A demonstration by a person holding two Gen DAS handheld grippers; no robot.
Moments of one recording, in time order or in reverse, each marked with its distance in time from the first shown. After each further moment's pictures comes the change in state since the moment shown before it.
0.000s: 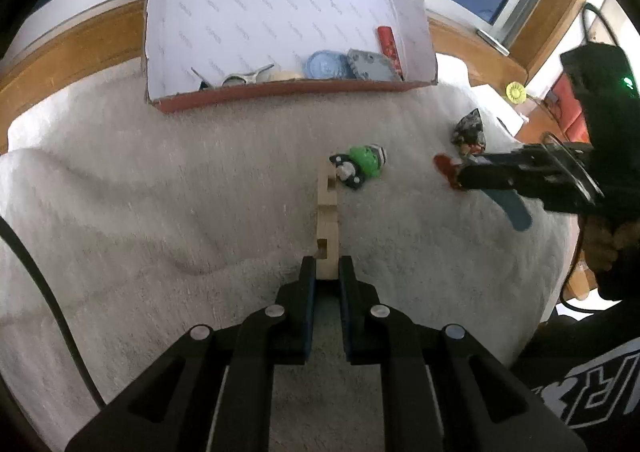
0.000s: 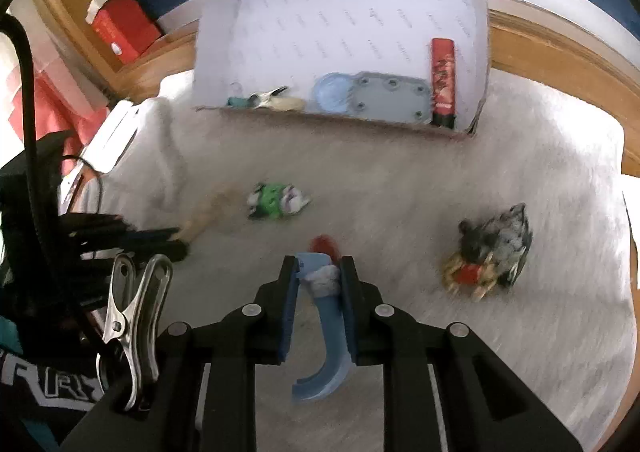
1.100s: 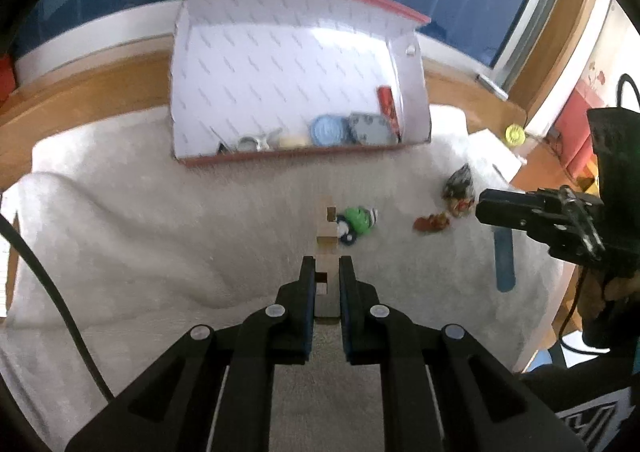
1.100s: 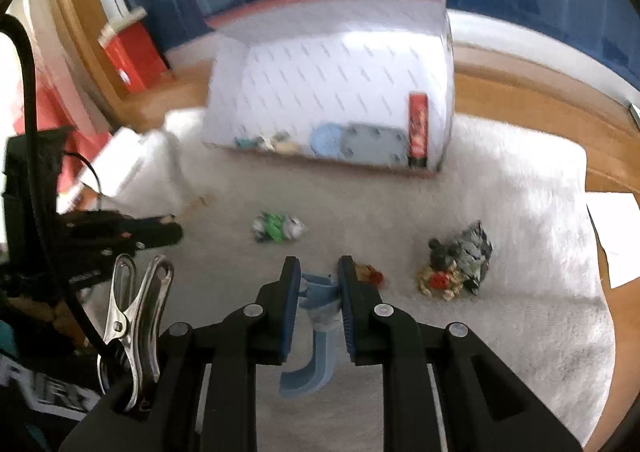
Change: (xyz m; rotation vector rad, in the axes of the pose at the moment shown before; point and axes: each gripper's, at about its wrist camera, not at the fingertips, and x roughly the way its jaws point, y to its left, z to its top) left arm -0.038 -0.009 0.015 -0.036 -0.163 0.029; right arm -0.050 0.025 -0.015 0.008 -0.222 -0.028
